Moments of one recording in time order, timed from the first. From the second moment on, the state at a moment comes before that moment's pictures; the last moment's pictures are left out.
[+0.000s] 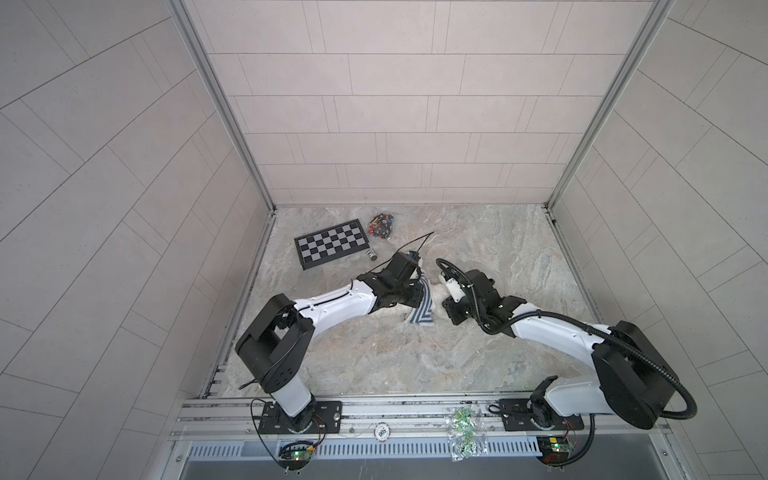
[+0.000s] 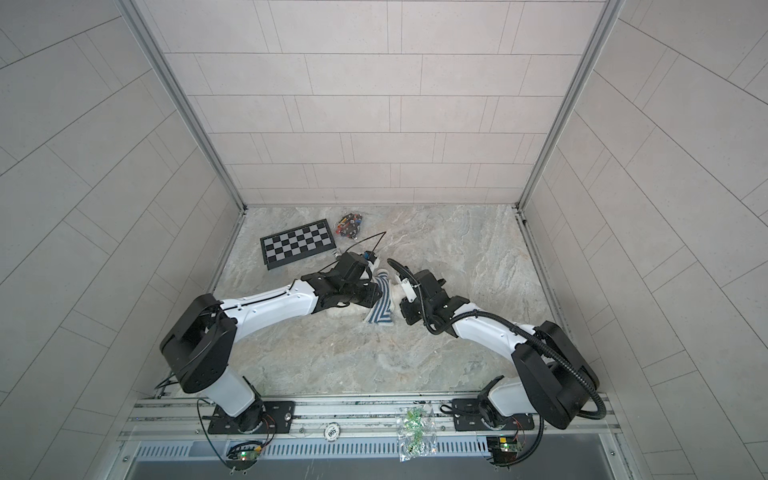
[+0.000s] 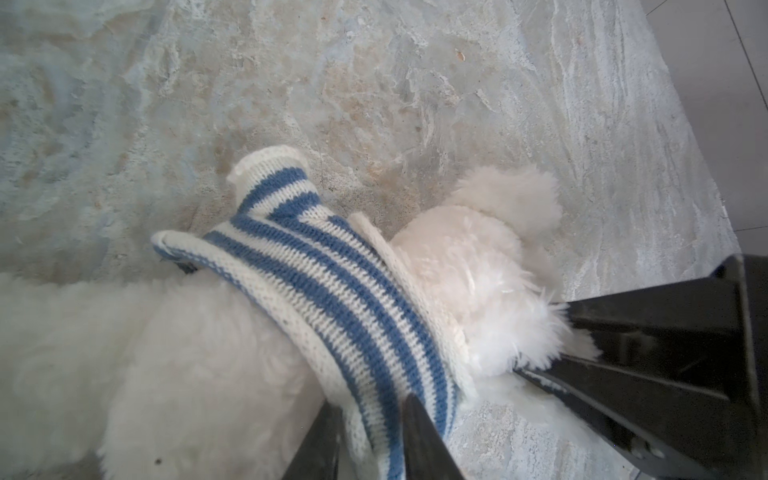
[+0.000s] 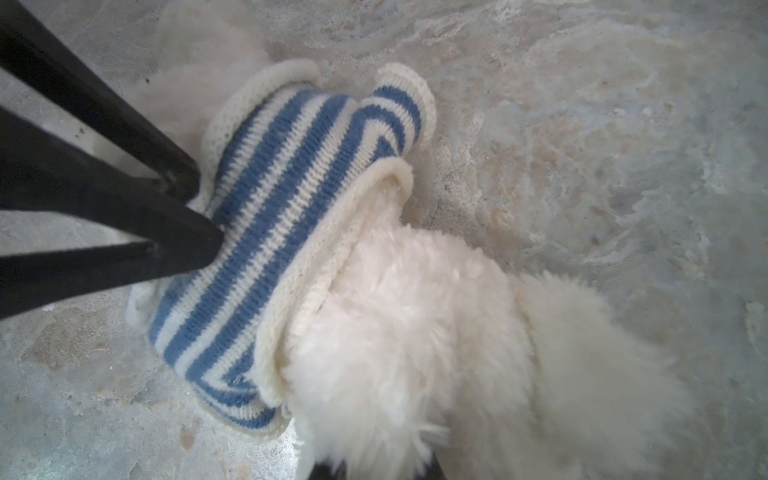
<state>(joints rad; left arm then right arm) -0.75 1.65 1.05 -0.27 0.11 -0.41 0.59 1.37 0.67 -0.14 -0.06 0.09</state>
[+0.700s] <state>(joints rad) -0.69 1.43 0.90 -0.27 0.15 -0.42 0.59 1.16 0.59 -0.22 -0.10 0.08</state>
